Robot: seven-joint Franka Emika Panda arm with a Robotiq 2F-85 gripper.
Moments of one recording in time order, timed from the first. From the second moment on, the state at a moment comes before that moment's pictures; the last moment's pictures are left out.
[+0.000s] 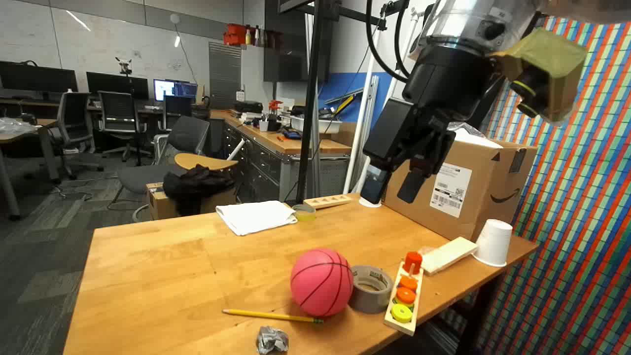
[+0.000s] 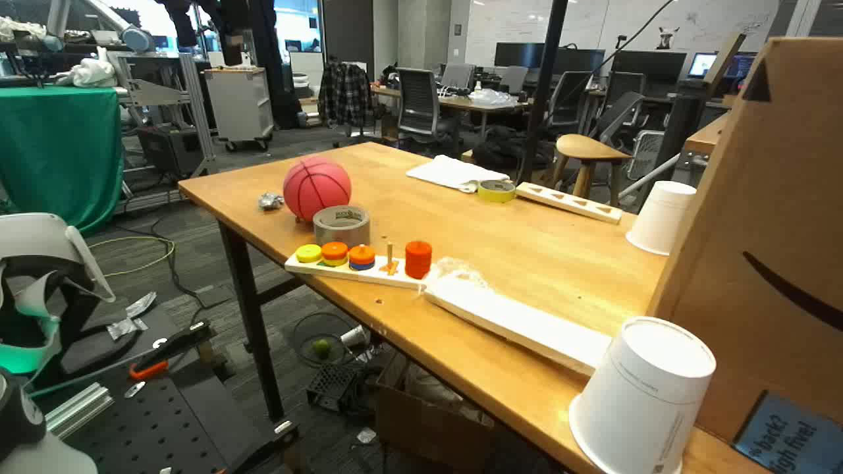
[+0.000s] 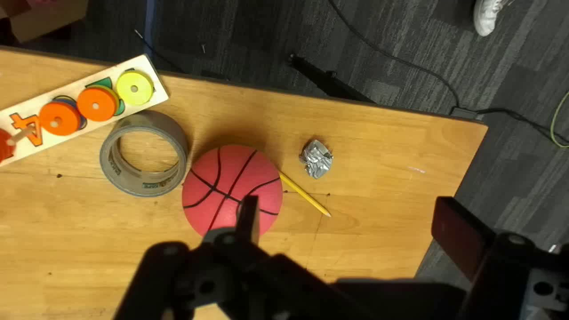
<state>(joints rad) 0.25 -0.77 0.14 -2.55 0.28 1.97 0.05</state>
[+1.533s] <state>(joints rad) 0.25 -0.78 0.14 -2.54 0.28 1.97 0.05</state>
